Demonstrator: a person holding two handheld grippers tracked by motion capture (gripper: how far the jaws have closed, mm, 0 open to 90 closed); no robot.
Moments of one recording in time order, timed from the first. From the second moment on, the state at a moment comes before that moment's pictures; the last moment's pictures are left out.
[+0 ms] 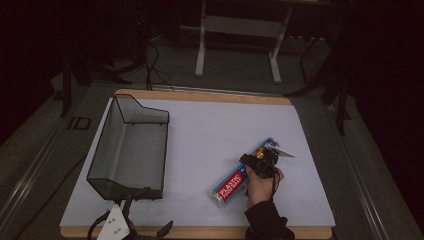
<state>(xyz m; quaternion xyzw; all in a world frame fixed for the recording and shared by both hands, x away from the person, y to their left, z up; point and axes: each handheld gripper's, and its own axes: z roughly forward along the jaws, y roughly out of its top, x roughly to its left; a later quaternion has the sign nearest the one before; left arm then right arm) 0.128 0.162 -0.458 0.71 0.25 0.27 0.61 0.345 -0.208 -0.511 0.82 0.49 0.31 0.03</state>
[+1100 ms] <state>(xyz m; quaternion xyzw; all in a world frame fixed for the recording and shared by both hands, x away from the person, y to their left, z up) 0.128 0.163 -0.458 0.71 0.24 0.27 0.60 0.331 -0.184 -0.463 0.70 0.56 0.44 -0.02</state>
